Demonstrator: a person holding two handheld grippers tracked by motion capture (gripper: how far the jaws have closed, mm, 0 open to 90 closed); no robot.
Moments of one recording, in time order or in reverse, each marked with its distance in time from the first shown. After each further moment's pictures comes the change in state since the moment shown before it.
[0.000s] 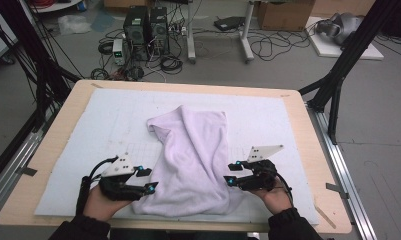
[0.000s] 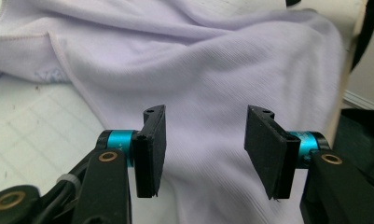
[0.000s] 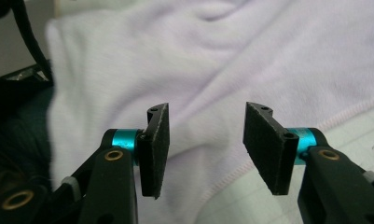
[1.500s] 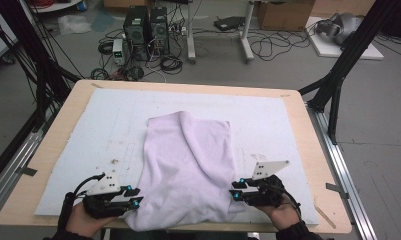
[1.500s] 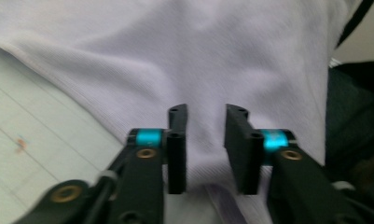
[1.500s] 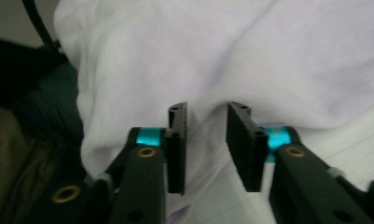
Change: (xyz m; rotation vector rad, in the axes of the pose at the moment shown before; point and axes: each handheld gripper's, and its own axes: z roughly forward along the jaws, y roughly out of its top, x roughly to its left) left arm -0.014 -0.040 -0.036 0.064 0.006 -0.005; right arm 0.035 -0.018 -0.022 0.037 0.000 0.002
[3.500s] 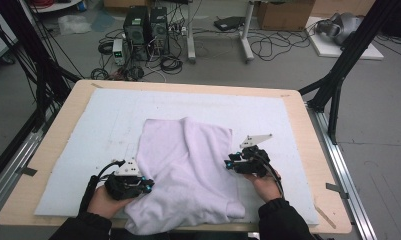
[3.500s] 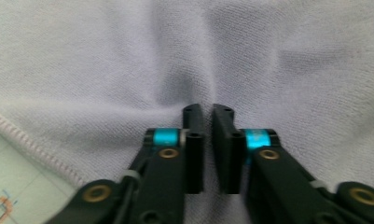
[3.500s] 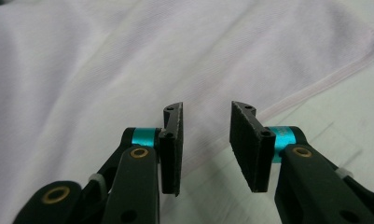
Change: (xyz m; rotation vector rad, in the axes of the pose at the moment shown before) left arm 0.027 0.006 0.054 0.095 -0.002 -0.014; right arm -0.074 0.026 0.048 0.051 -0.187 0.114
